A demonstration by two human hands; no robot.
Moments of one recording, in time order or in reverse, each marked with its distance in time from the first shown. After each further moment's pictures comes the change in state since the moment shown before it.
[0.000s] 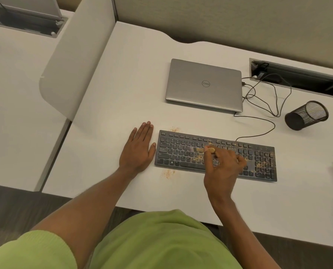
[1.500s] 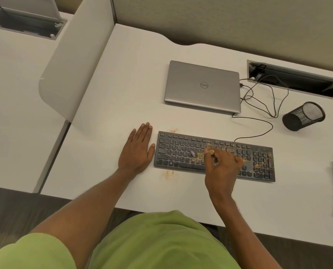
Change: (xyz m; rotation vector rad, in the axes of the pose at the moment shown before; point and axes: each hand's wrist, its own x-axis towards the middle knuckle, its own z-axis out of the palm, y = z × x) left_hand 0.000 -0.001 0.001 0.003 0.002 0.004; right_hand 0.003 0.012 0.002 -0.032 -0.059 0.072
